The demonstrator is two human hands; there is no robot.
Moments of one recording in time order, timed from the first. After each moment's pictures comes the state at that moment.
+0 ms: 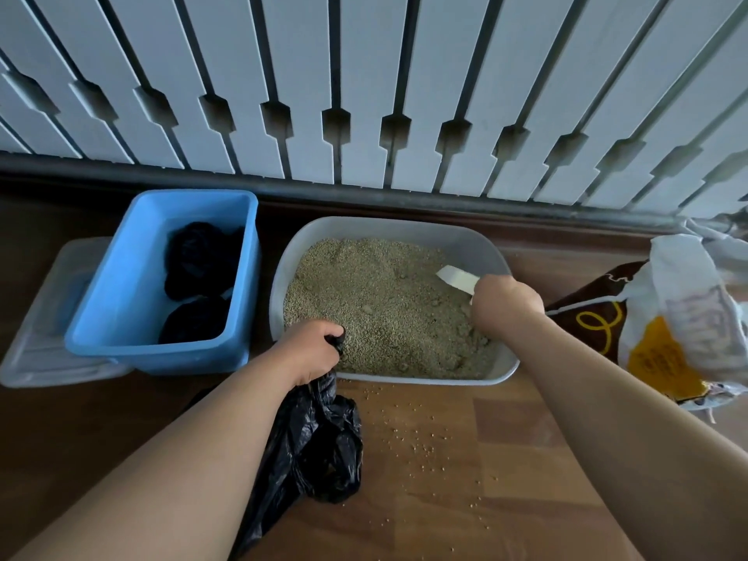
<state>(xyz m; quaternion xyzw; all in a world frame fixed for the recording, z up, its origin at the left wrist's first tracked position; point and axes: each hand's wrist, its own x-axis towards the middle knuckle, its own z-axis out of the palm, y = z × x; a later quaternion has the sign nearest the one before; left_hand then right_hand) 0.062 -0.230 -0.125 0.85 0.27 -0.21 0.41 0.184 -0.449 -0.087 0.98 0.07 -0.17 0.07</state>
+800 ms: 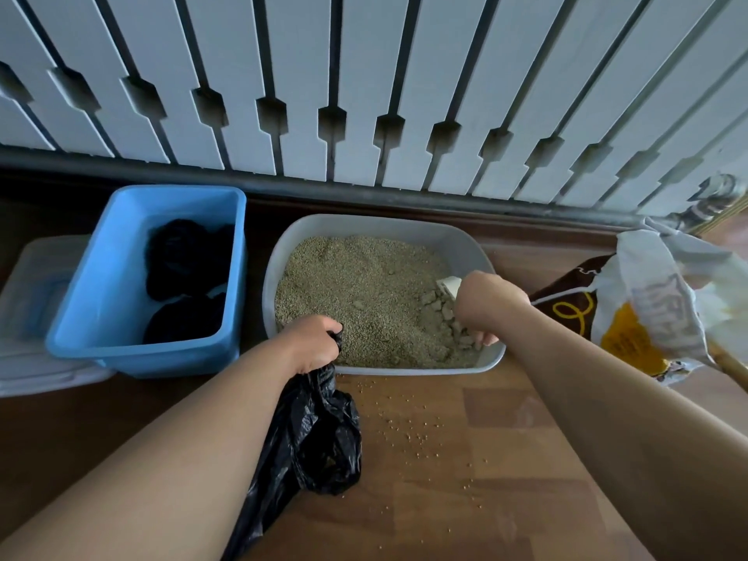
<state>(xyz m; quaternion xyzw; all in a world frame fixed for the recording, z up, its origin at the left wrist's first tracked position) 0.066 -0.226 -0.122 0.86 0.21 -0.25 0.39 0.154 -0.428 -0.048 0.96 0.03 -0.27 0.05</state>
